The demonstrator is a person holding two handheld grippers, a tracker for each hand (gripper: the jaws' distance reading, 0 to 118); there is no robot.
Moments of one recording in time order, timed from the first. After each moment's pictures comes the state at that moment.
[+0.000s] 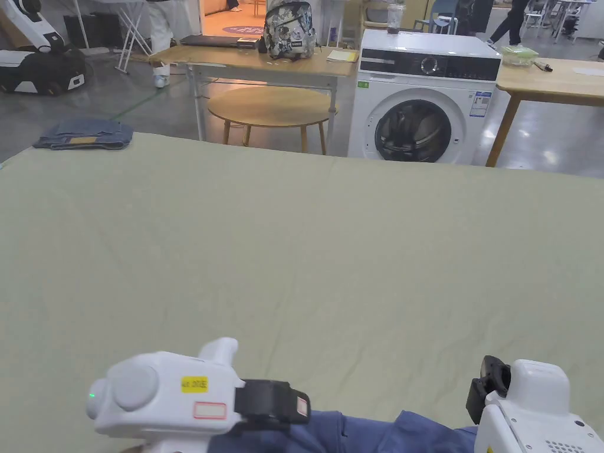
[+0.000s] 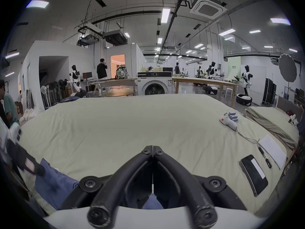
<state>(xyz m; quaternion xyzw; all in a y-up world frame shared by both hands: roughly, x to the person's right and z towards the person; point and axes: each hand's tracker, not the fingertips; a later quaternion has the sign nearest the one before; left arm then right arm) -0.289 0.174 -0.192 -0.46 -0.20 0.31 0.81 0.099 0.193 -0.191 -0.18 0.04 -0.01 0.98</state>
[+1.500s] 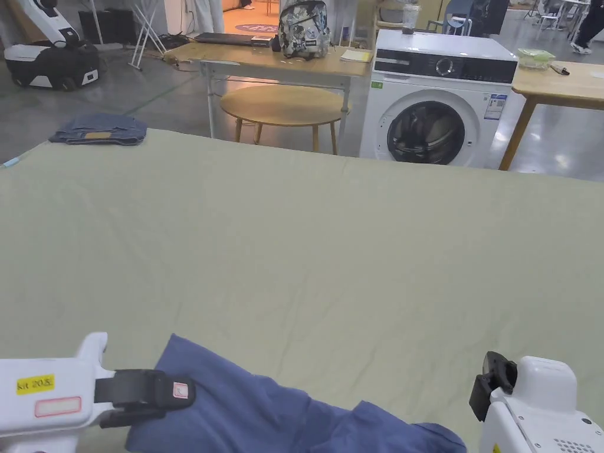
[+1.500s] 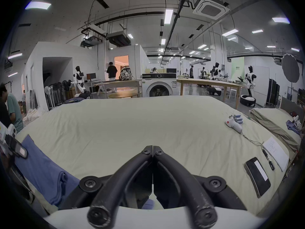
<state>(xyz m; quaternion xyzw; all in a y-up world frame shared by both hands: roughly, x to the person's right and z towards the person) -0.429 0.174 -0.138 -0.39 -0.19 0.41 0.80 0.087 0.201 -0.194 -0.17 0.06 -0.01 0.98</state>
